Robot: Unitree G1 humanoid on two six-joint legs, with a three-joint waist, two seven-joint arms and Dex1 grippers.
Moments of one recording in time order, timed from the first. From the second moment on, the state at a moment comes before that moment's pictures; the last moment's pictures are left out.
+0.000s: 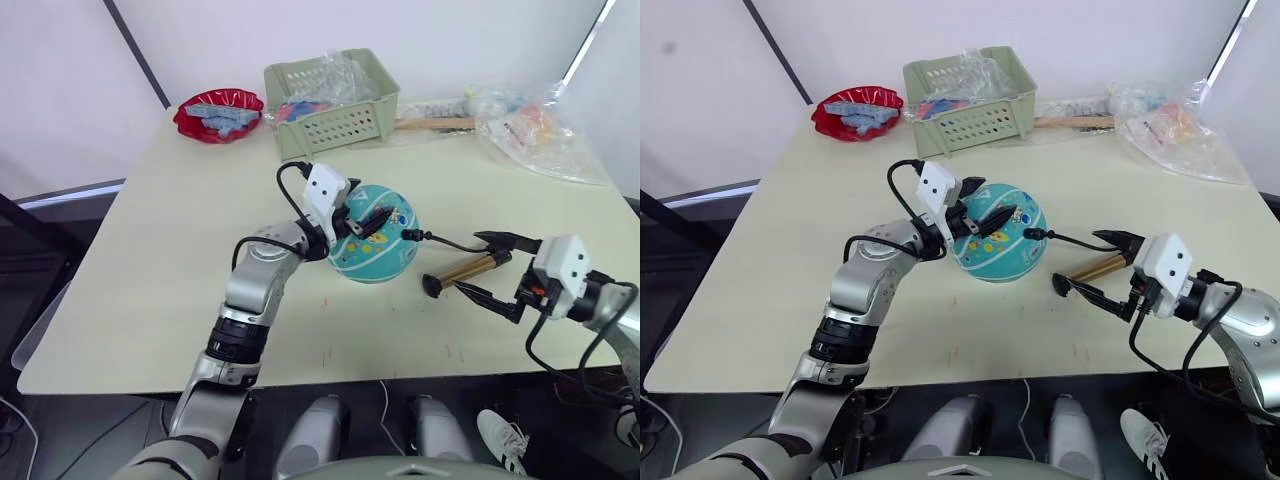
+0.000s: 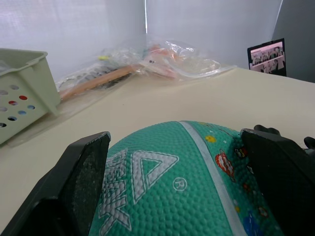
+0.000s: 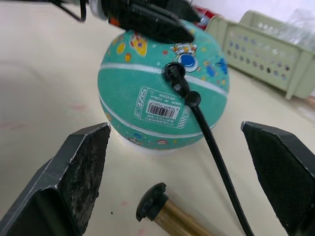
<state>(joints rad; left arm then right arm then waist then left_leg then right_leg) -0.55 0.23 -0.13 0.00 -0.21 0.40 -0.59 -0.07 -0.77 -0.07 -0.35 0.42 0.16 0.88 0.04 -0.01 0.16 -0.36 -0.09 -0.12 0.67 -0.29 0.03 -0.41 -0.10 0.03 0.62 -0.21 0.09</state>
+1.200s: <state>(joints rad) -0.55 0.21 -0.14 0.03 -0.18 0.36 -0.61 -0.52 -0.69 0.20 -0.02 0.11 0.03 1.04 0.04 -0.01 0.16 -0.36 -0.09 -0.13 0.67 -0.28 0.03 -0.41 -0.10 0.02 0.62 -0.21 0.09</state>
